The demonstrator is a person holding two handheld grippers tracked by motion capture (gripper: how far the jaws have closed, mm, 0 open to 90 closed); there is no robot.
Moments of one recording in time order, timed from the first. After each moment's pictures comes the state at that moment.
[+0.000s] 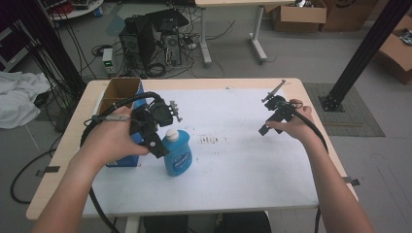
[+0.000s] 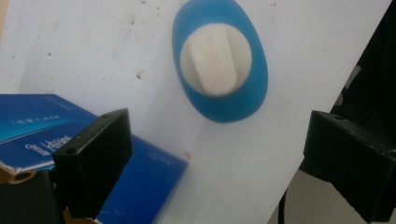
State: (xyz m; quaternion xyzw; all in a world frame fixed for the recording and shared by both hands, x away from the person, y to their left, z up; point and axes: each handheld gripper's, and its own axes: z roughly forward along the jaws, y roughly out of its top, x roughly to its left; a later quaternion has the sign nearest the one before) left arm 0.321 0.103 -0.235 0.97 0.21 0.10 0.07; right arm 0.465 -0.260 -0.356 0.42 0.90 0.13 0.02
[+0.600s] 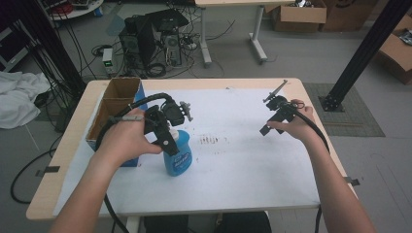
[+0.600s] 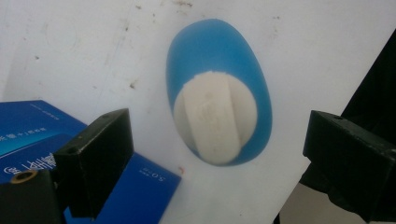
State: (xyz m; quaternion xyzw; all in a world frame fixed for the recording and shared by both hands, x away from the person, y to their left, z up) left arm 0.334 0.082 -0.250 0.97 0.23 0.09 0.06; right arm 0.464 -0.264 -0.356 0.42 0.90 0.14 0.02
